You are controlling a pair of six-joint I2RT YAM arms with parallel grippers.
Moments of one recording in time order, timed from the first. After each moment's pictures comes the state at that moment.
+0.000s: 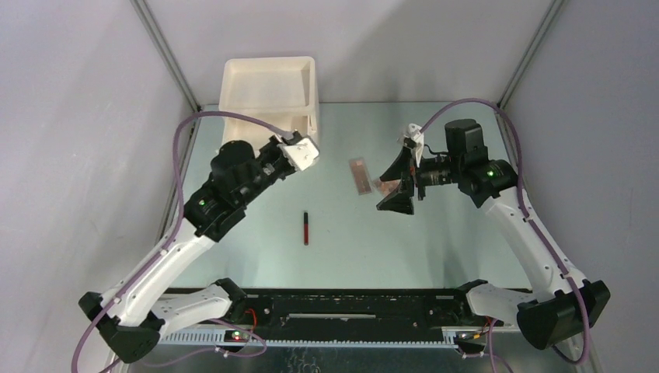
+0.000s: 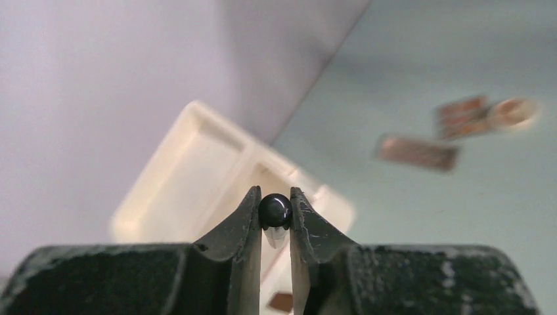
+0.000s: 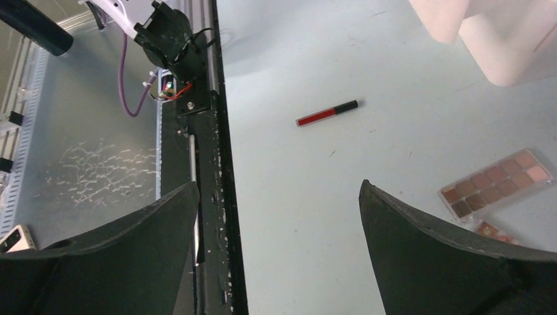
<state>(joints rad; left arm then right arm) -0.70 0.97 1.16 -0.27 0.05 0.59 0.35 1.18 1.25 -0.70 -1.05 -0.32</state>
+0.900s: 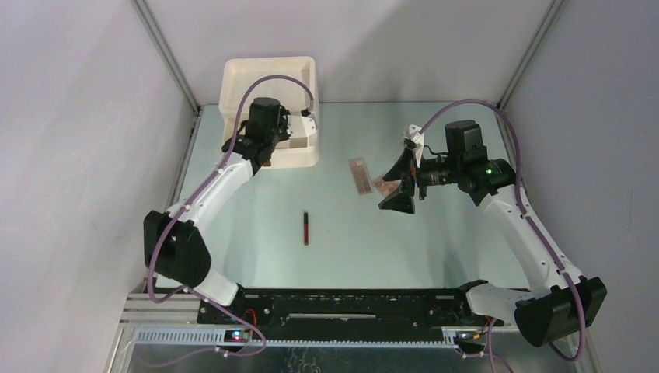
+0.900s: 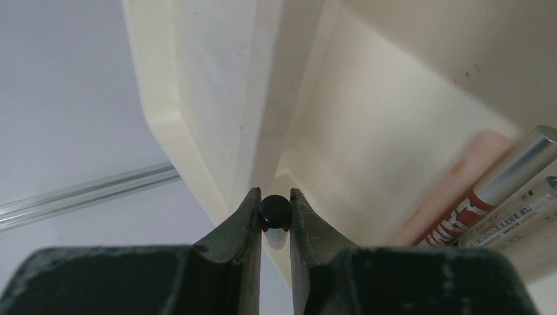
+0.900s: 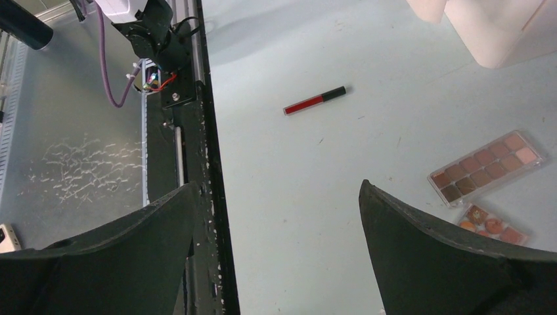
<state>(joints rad) -0.38 1.52 1.34 -0.32 -0.30 1.17 0.32 1.19 1.22 -0.72 -1.02 -0.37</state>
